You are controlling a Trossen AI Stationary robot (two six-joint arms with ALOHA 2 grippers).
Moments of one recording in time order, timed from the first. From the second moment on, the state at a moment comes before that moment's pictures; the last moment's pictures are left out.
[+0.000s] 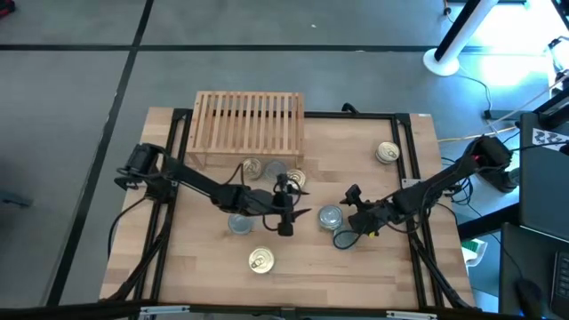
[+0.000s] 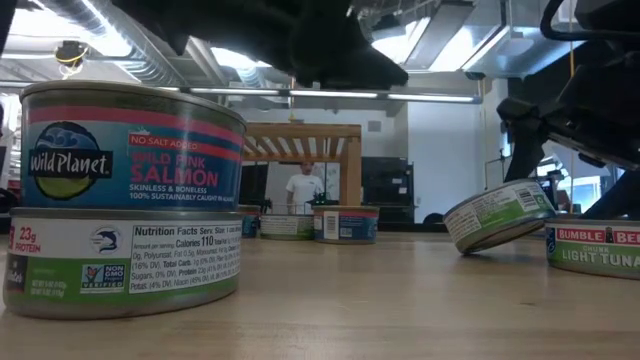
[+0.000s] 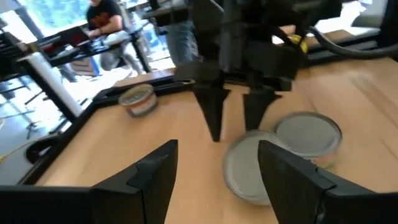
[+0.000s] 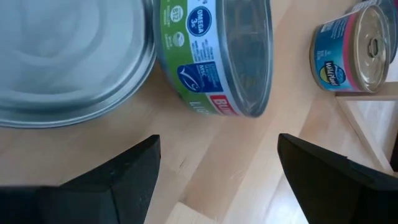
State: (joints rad) left arm -0.22 1.81 0.98 0.56 -0.41 0.18; right arm 0.49 1.25 0.47 -0.28 0.46 -0.39
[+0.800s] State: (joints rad) left arm -0.21 1.97 1.24 0.24 -0.23 0.14; right arm 0.49 1.25 0.47 -0.23 0.46 -0.39
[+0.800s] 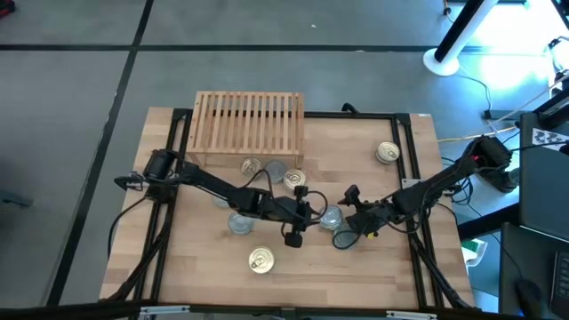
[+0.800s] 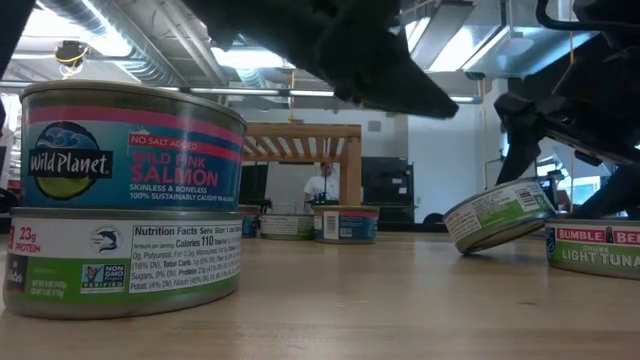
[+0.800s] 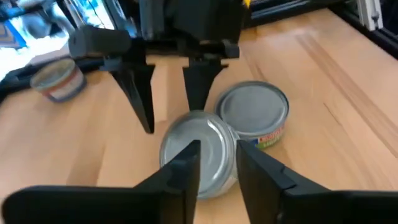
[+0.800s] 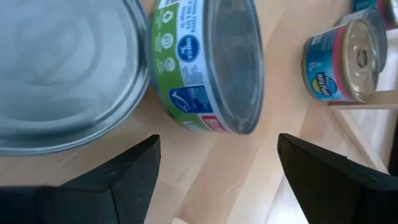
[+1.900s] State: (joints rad) left arm -0.18 2.06 1.24 0.17 -0.04 -0.03; right arm 0.49 1.32 0.47 -0.17 0.43 -0.39
